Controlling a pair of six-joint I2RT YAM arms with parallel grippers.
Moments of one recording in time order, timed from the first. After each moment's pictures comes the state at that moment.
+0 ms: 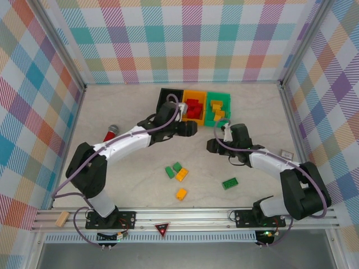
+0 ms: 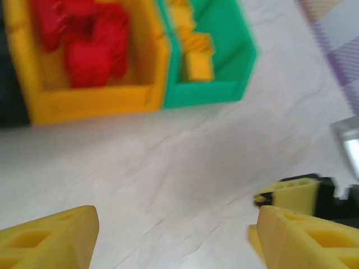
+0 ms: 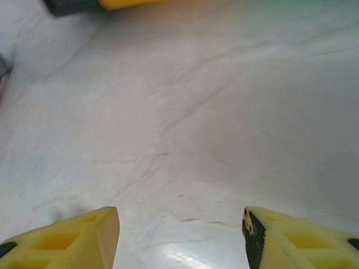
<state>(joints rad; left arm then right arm) -0.66 1.66 1.20 -0.26 0.10 -0.48 0.39 1.37 0.61 -0.01 -0.38 0.46</state>
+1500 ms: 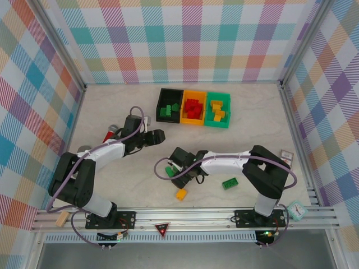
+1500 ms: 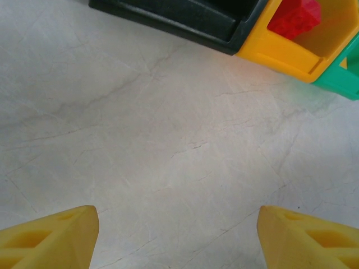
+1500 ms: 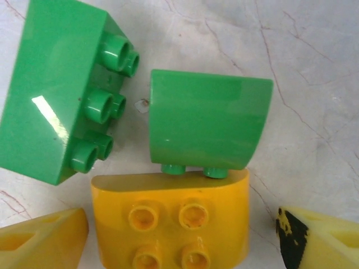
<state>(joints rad) -0.33 1.51 0.79 -0.07 0.30 -0.50 1.07 1.76 1.00 -0.47 0.06 0.14</state>
